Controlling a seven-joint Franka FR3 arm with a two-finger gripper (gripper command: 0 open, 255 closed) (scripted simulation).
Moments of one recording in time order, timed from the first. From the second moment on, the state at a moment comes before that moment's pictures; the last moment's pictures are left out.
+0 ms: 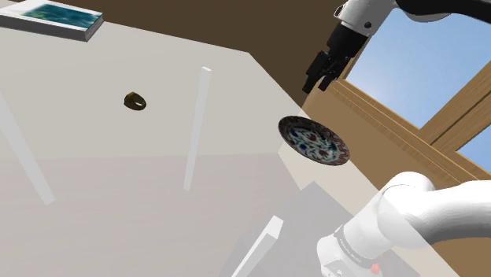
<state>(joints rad) 0.06 -0.69 0.07 -2.22 0.05 1.61 0.09</state>
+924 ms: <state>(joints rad) 0.12 -0.39 0.34 -1.99 0.10 1.71 0.39</state>
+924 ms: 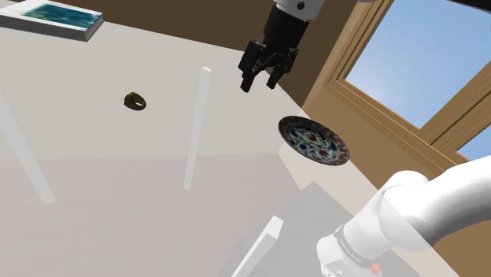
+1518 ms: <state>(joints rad) 0.15 -0.09 0.50 -1.72 -0.01 1.73 0.61</state>
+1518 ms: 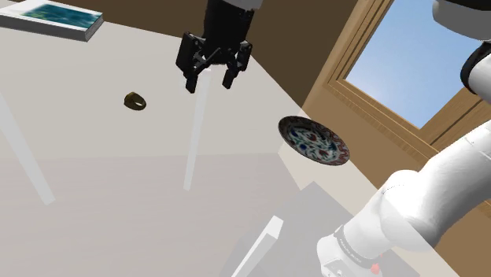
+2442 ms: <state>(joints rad) 0.35 0.37 0.59 -1.25 -0.27 1.63 0.85</state>
